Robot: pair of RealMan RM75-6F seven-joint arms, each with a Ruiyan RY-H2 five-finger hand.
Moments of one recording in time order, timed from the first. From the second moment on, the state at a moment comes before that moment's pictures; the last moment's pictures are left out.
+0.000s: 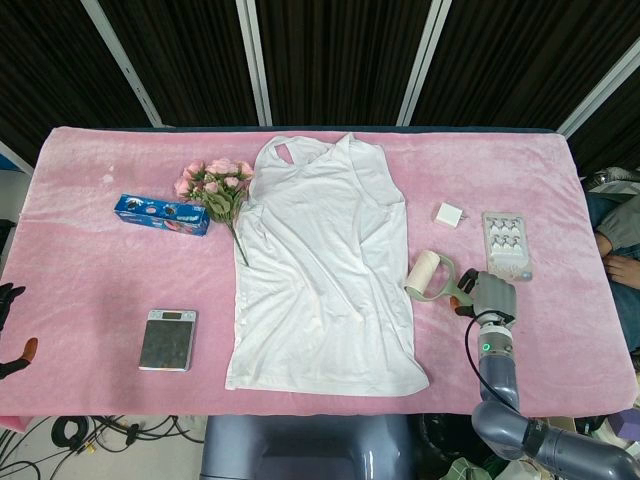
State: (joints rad) left arm -0.08 -1.00 -0.06 -1.78 1.24 1.36 0.10; right arm 0.55 -1.51 0.31 -1.60 -0.50 1.18 -0.52
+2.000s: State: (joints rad) left arm -0.08 -0.99 -0.06 -1.79 1.22 1.36 0.10; right arm 0.59 -1.41 0.29 -1.69 -0.74 1.09 -0.48
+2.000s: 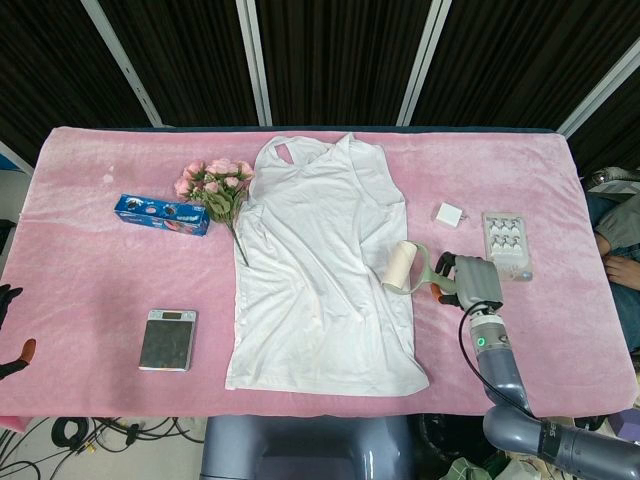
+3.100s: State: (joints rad) left arm -0.09 -0.99 -0.07 -1.79 1.22 1.35 0.09; right arm 0.99 -1.58 0.38 -1.66 -0.37 1.08 -0.80
